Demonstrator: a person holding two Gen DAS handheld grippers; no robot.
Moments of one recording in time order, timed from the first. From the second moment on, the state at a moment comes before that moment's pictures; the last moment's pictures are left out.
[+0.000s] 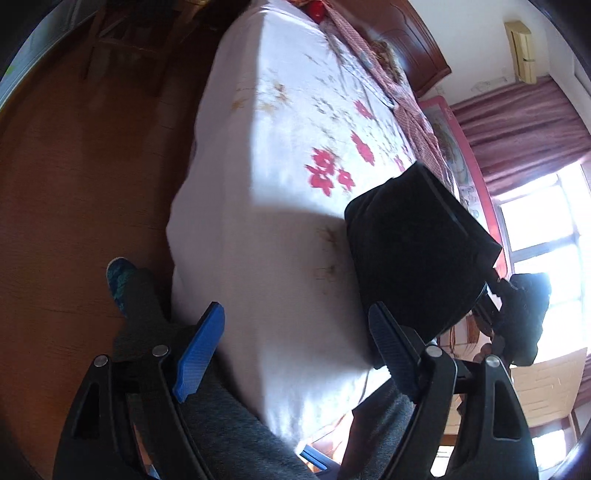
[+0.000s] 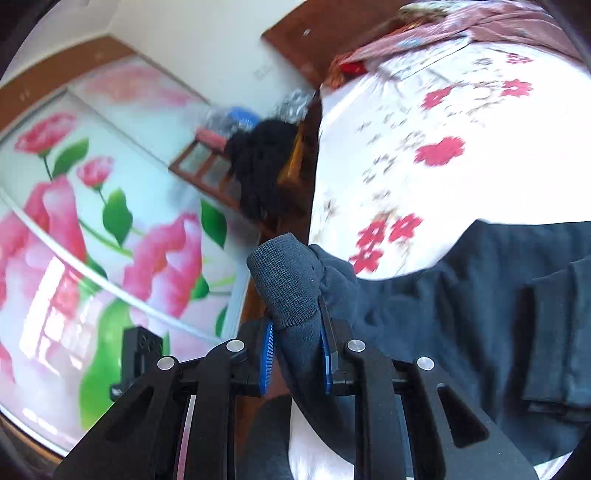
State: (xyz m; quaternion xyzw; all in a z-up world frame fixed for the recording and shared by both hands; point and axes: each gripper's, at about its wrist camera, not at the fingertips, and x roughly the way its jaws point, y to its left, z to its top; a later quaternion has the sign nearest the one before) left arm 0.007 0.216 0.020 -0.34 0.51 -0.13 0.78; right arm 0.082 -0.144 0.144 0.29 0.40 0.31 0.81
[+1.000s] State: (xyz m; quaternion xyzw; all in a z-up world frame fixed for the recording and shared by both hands) left arm 0.025 -0.100 -0.003 -0.16 0.61 -0.29 0.72; right arm -0.021 -0.479 0.048 0.48 0.29 0.03 0.83
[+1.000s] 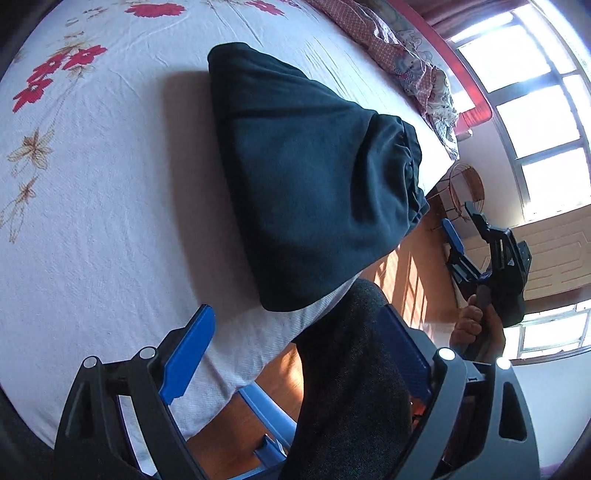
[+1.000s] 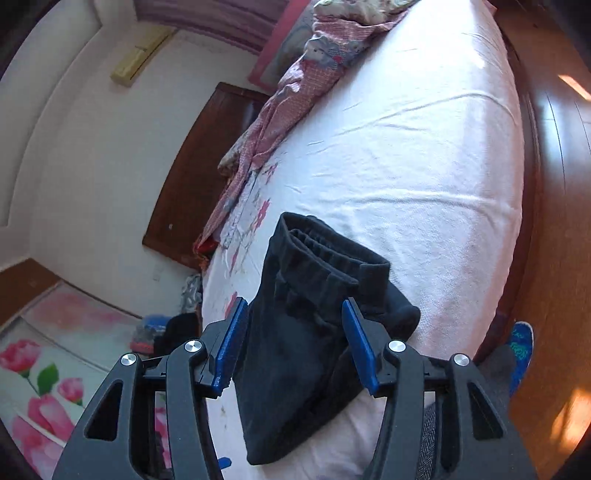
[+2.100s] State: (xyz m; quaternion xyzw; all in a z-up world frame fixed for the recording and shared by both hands) left arm 0.032 -0.202 -0.006 0.00 0.50 -0.39 0.77; right arm -0.019 -0.464 0.068 0.47 0.26 0.00 0.84
